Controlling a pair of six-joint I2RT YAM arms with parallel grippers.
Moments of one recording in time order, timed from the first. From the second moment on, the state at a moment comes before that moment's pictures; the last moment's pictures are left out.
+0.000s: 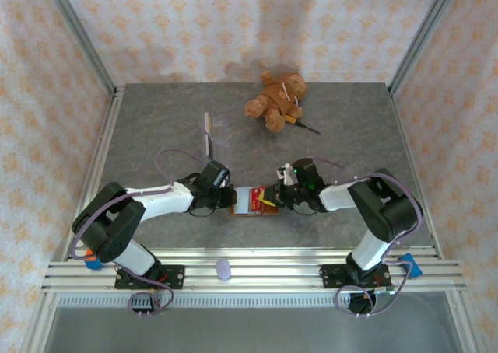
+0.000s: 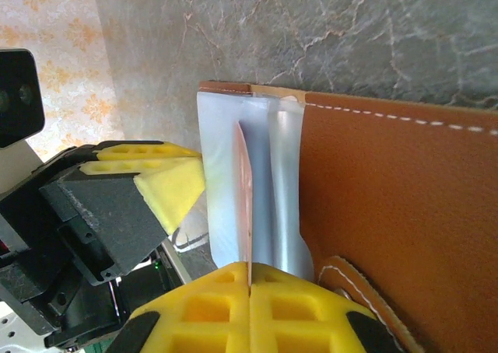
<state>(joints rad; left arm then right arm) -0.61 1.54 0.67 -0.16 0.13 -0.74 0.52 1.68 0.54 0.39 -0.78 0.97</state>
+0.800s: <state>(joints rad) -0.61 1.54 0.67 -0.16 0.13 -0.74 0.57 1.75 0.52 0.56 -0.71 1.08</state>
